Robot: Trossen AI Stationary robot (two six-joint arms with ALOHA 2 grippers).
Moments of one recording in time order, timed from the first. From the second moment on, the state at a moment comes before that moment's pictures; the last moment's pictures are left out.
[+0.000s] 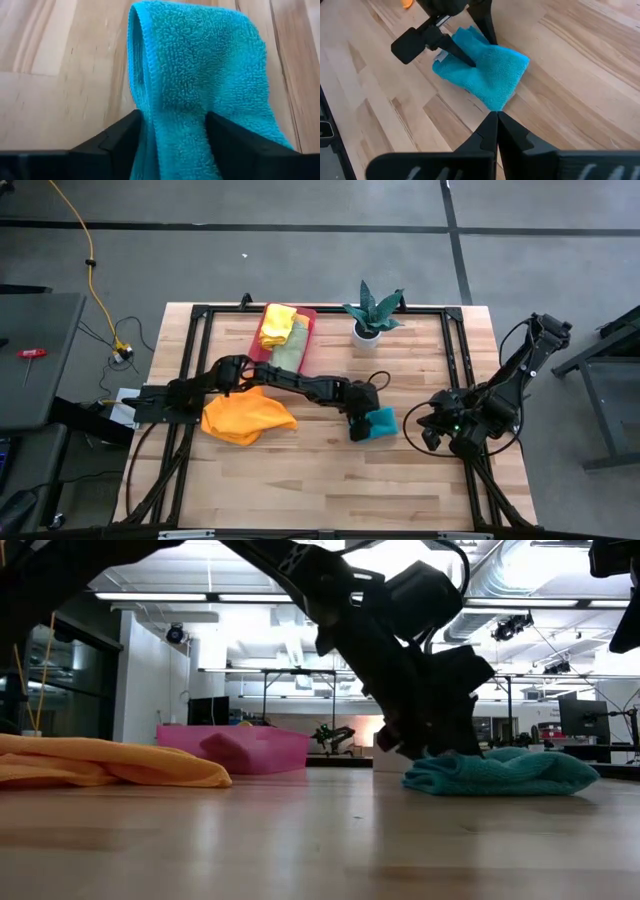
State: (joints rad) left arm 0.07 2.41 1.79 -0.33 0.10 -0.17; right arm 0.87 0.95 0.70 -0.97 0.60 1.60
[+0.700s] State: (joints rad) left arm 0.12 2.20 1.78 -0.51 0.18 -0.08; right arm 0.87 0.95 0.70 -0.97 0.60 1.60
